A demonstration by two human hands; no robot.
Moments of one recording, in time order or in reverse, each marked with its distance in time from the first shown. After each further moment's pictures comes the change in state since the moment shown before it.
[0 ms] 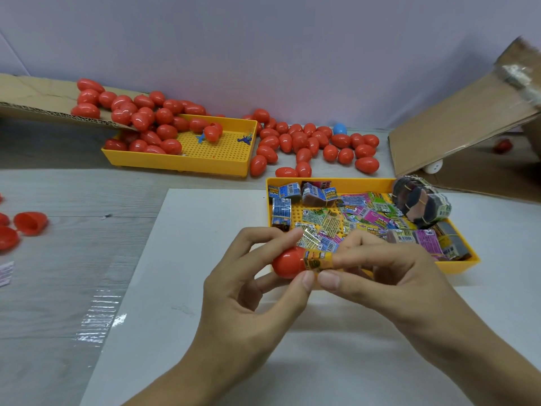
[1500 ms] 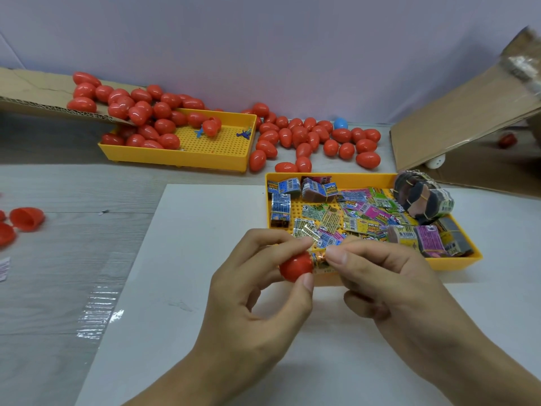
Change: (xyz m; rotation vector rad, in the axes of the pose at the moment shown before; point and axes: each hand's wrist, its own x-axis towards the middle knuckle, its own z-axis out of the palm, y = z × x) left_hand -0.001 0.001 0.002 0.193 -0.049 0.067; right_hand -0.002 0.001 0.013 0.280 0.097 0.183
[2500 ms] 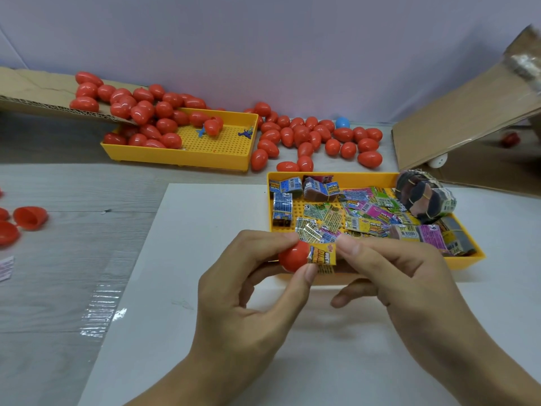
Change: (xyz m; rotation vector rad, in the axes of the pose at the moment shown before) left_hand 0.001 0.000 -0.001 0.020 0.115 0.118; right_hand -0.001 0.000 0.000 -0.172 0.085 -0.180
